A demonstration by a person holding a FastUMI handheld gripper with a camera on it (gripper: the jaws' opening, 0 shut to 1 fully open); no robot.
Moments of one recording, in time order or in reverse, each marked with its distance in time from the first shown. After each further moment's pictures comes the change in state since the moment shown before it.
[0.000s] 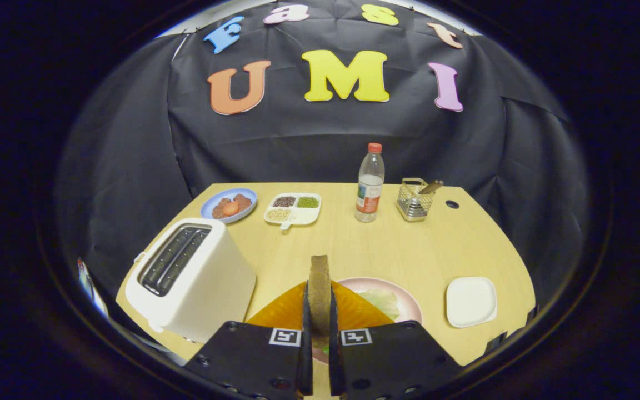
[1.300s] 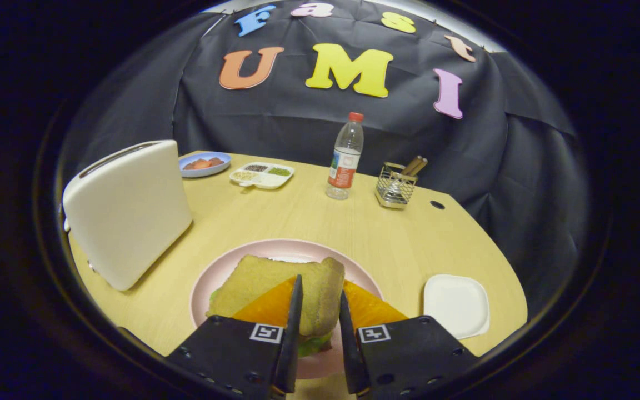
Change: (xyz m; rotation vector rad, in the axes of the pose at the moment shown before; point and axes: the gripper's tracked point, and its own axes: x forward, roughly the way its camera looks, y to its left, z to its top) arm 0.055 -0.087 -0.078 -0.189 -0.082 -0.090
